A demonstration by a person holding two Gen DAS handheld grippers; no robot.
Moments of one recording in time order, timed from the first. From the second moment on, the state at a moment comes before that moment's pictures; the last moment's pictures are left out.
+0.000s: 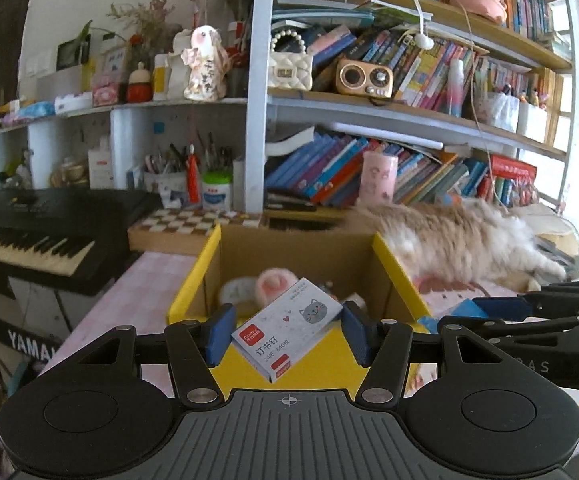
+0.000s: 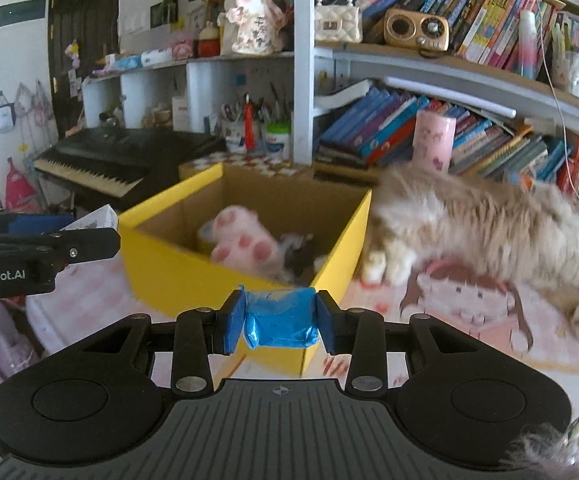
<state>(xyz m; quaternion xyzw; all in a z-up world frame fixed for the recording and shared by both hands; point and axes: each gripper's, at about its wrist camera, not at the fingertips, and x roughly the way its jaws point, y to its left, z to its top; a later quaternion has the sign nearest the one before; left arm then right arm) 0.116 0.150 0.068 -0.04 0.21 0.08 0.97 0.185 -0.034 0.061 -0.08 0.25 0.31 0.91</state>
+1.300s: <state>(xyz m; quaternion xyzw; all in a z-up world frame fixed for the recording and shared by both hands) 0.259 0.159 -0.003 -0.02 0.35 0.09 0.93 0.348 0.014 0.036 -0.12 0.27 0.40 0.87</state>
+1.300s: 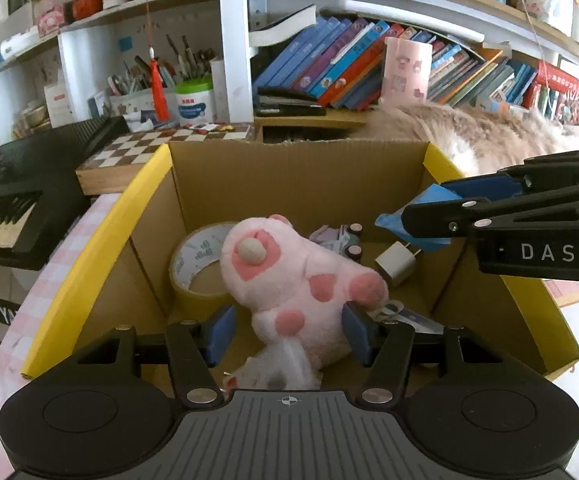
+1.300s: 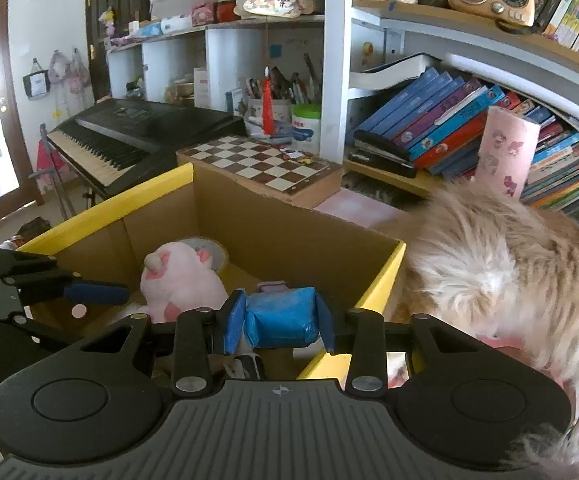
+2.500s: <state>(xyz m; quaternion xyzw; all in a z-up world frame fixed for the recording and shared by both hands) 0.199 0.154 0.032 -0.02 0.23 0.20 0.95 0.347 0.062 0.003 -0.31 0.25 0.42 0.81</state>
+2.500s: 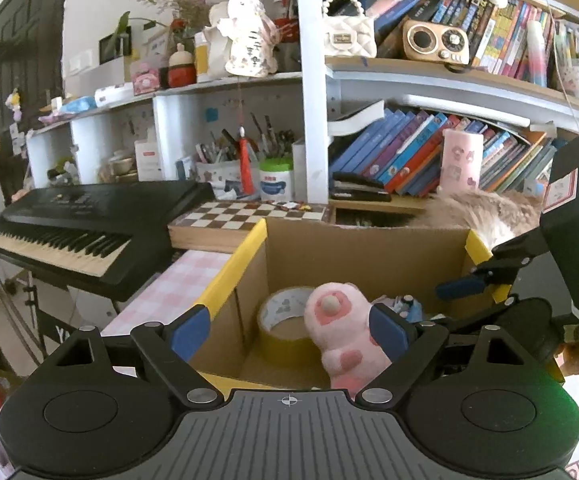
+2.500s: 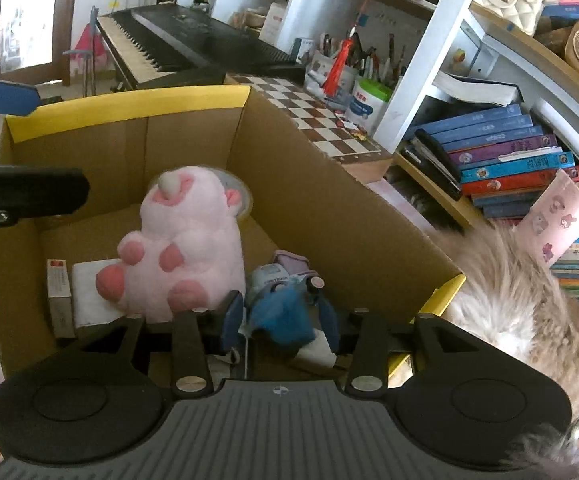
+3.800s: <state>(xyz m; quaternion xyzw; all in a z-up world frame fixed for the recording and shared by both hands) 0.076 0.108 0.050 -0.02 0.19 0.09 0.98 0.193 -0.058 0.048 -0.10 0.24 0.23 0.94</state>
